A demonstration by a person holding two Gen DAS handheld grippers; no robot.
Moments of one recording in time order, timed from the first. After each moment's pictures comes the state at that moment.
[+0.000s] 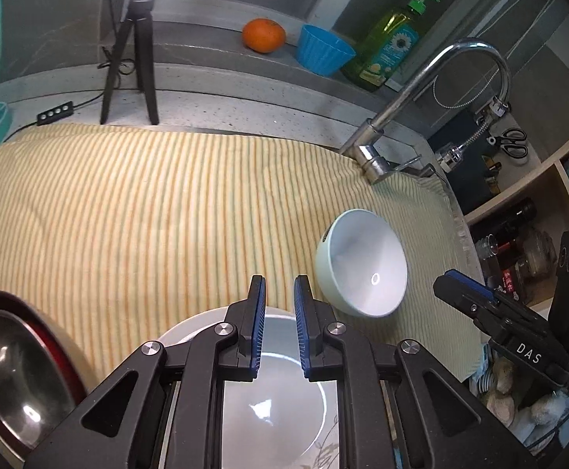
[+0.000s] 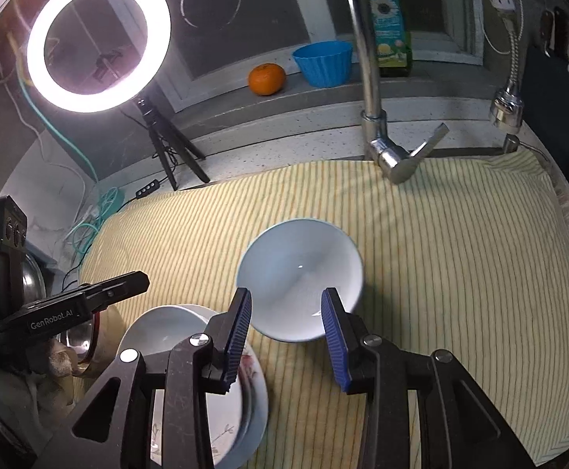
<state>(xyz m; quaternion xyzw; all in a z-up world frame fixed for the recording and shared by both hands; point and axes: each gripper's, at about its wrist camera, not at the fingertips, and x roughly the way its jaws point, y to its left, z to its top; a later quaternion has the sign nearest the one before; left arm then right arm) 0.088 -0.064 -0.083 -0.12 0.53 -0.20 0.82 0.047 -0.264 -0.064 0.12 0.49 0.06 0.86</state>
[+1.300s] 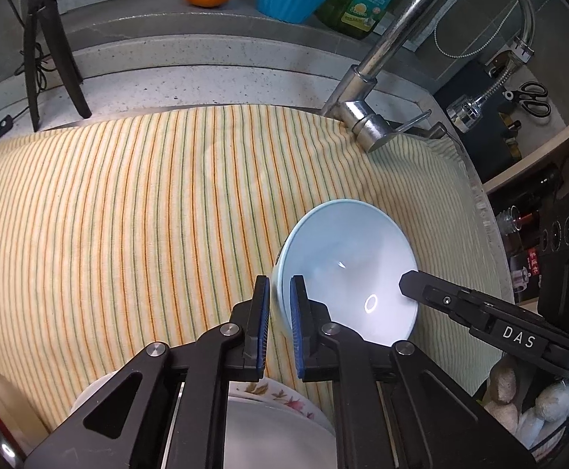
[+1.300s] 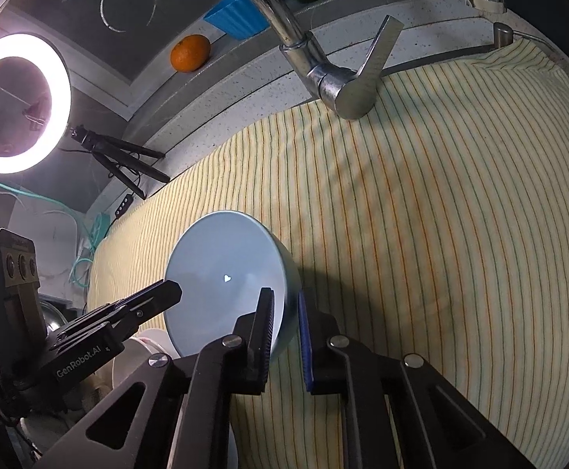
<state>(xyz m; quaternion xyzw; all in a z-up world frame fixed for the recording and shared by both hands) 0.126 -0.140 -0.123 -0.06 0.57 -0.21 0.79 0.088 -0.323 -0.134 0.25 0.56 0.06 0.79</state>
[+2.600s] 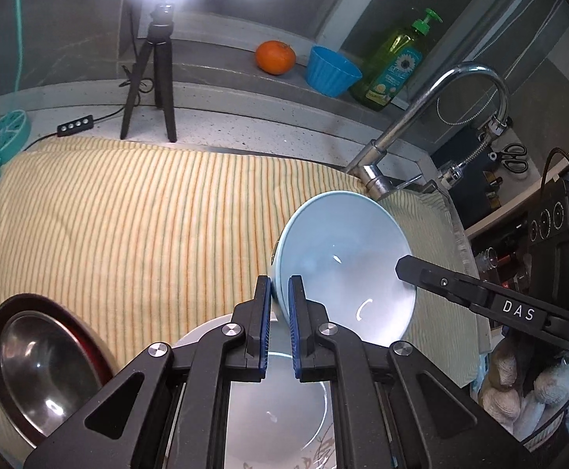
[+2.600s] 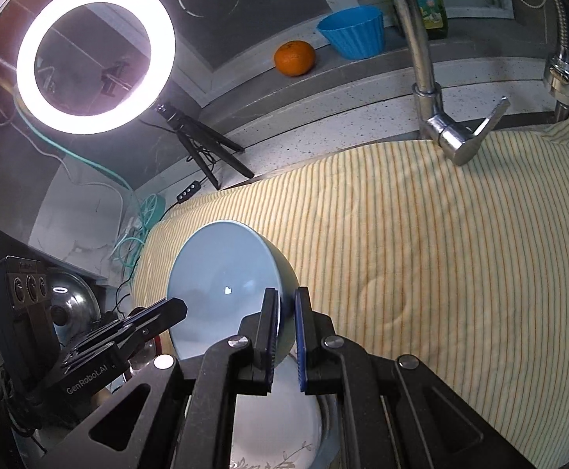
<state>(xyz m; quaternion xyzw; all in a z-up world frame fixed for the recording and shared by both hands) 0.080 -0.038 -0.060 -0.13 0.51 -0.18 0.83 0.093 -0.235 -0.060 0.21 0.53 0.13 0.81</state>
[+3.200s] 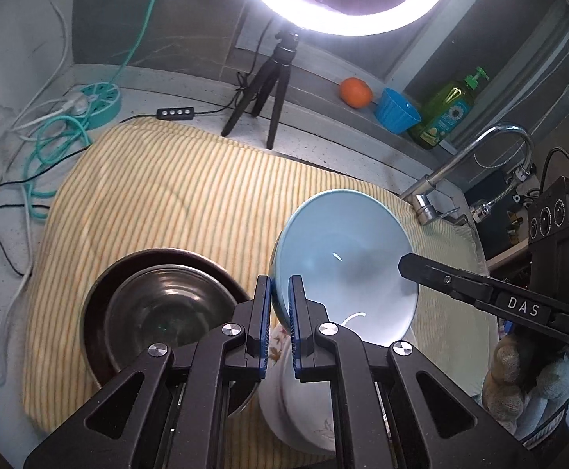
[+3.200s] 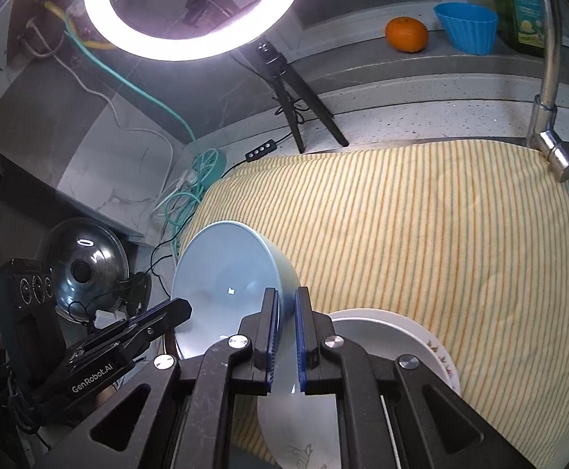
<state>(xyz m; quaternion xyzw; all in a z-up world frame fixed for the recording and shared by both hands) 0.040 0.070 -0.050 -0.17 0.50 -0.10 0.85 0.092 -0.122 -0.052 0.17 0.55 0.22 0.79</state>
